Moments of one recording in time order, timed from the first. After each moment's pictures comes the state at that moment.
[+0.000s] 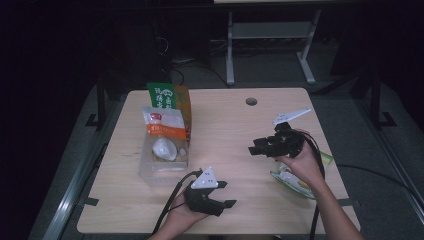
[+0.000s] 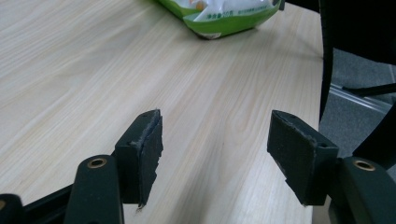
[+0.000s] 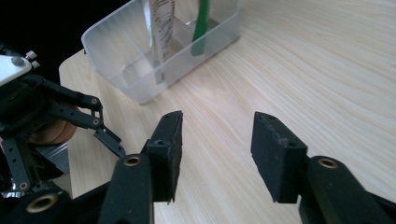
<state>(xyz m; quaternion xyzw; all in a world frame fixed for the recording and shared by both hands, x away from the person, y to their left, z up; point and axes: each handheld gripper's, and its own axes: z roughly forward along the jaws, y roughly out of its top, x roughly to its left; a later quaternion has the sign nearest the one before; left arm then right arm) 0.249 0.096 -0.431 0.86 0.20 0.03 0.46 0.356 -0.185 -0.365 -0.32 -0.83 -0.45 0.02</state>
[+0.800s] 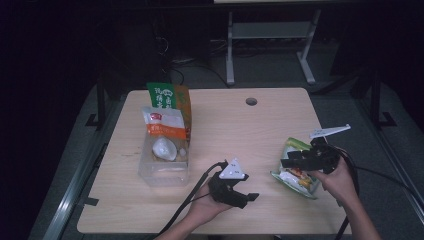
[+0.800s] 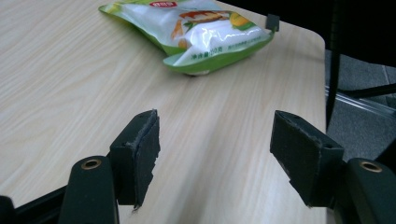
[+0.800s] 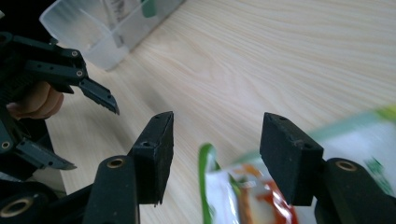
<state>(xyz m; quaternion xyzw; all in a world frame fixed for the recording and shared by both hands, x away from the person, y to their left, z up) 0.270 0.032 -0.425 0.87 0.18 0.02 0.46 0.321 -0.273 -0.394 -0.41 -0.80 -0.43 0.02</state>
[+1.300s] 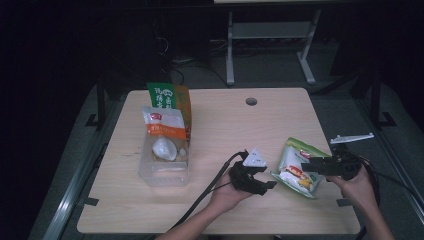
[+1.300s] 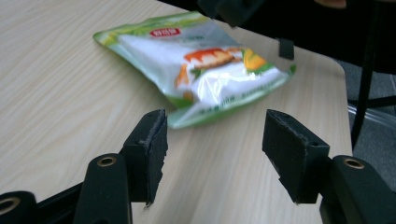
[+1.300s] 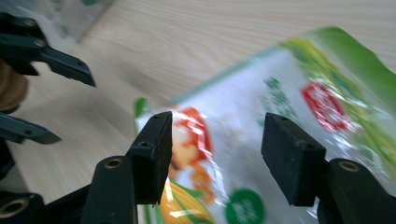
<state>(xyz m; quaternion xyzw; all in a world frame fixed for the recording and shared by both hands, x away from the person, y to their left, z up) 0.296 -0.022 -0.421 0.87 0.19 0.02 0.46 0.309 -0.325 -0.412 -0.49 -0.78 -0.40 0.00</state>
